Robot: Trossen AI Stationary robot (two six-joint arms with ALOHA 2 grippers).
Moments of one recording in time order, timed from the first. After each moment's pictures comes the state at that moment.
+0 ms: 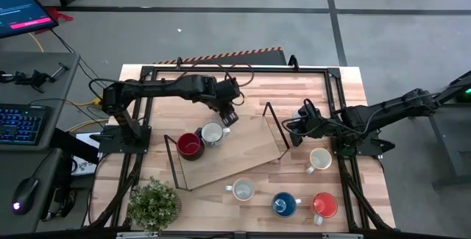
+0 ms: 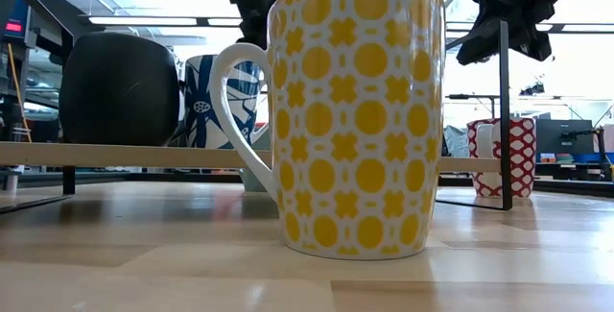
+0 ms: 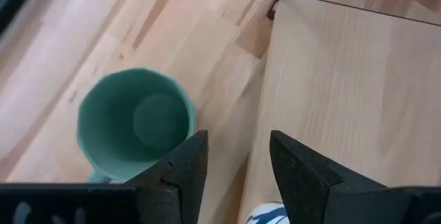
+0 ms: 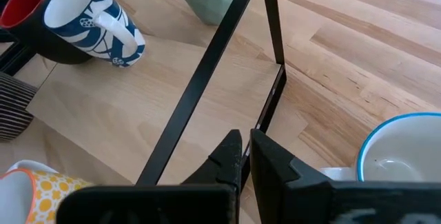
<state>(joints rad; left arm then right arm) 0.18 1.75 1.55 -0.94 -0.11 -0.34 0.26 0.93 0.75 -0.65 0.46 0.96</state>
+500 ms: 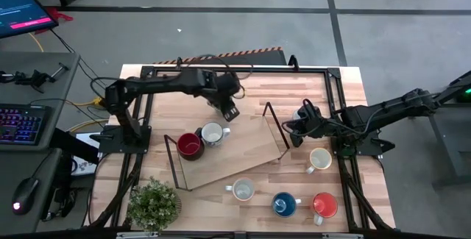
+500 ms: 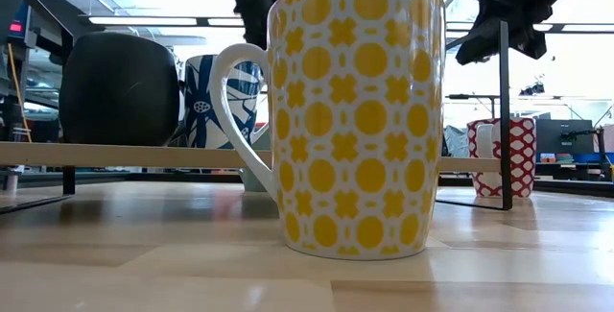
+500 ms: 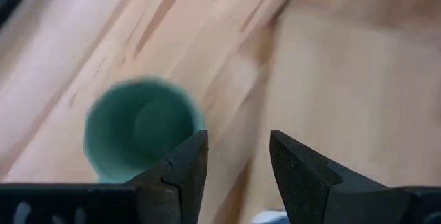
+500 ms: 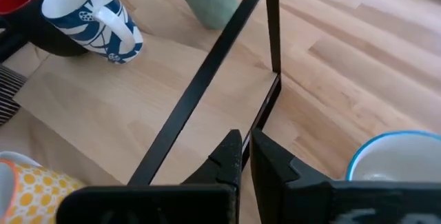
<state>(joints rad) 0.23 1.76 1.59 -0.95 -0.05 -0.32 0.26 0.93 0.75 -0.64 0.48 0.87</state>
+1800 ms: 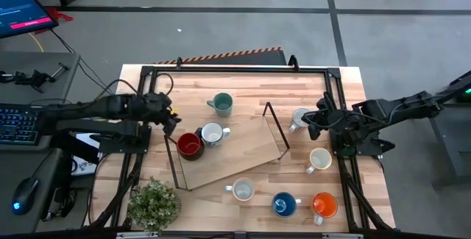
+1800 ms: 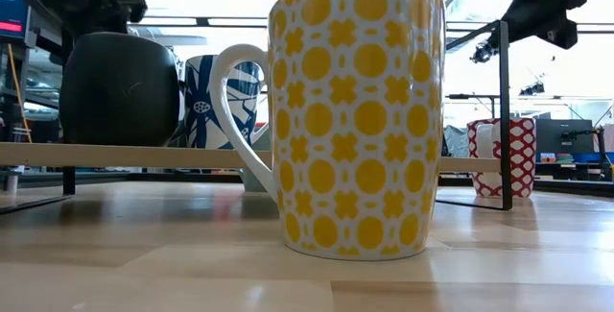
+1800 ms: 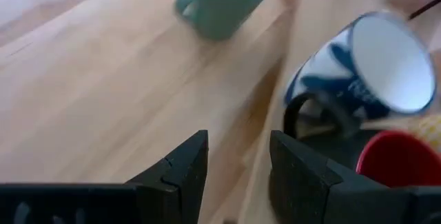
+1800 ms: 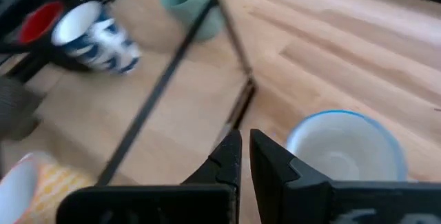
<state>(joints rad) 0.13 0.64 0.63 -0.80 -0.14 -0.60 0.26 0.67 0.75 -0.87 0.51 0.94</state>
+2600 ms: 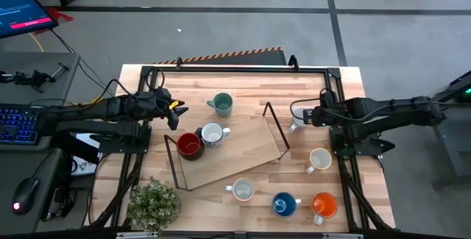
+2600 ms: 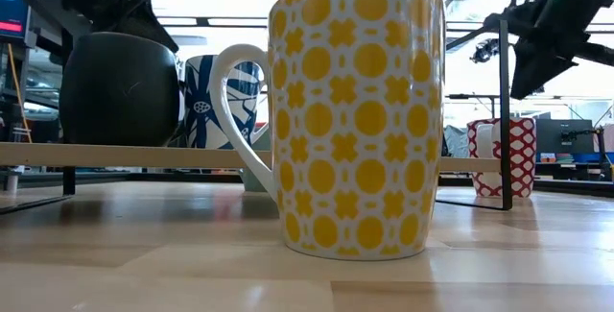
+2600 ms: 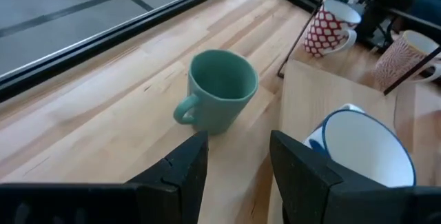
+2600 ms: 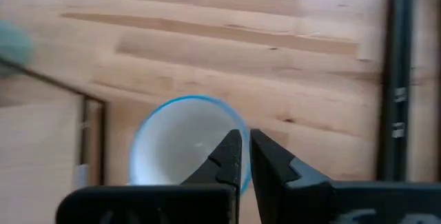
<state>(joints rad) 0.12 0.60 0.58 -0.51 -0.30 -0.44 0.03 0.85 0.75 -1.17 0.55 1.32</state>
